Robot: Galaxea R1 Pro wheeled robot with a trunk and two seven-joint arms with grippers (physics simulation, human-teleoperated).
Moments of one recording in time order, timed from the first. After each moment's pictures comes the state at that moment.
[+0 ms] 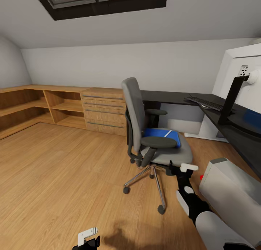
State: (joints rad) left arm -0.26 -0.07 0.02 -0.48 0.23 -0.04 0.08; right arm -0.69 -0.01 -0.04 -0.47 -0.04 -0.39 -0.20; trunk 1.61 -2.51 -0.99
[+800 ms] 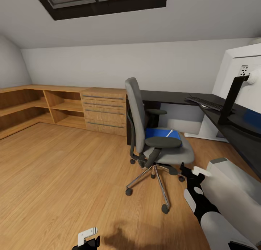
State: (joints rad) left arm -0.26 -0.07 0.02 -0.48 0.23 -0.04 0.08; right arm -0.69 -0.03 -0.24 -0.48 -0.12 -0.36 -0.20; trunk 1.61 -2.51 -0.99
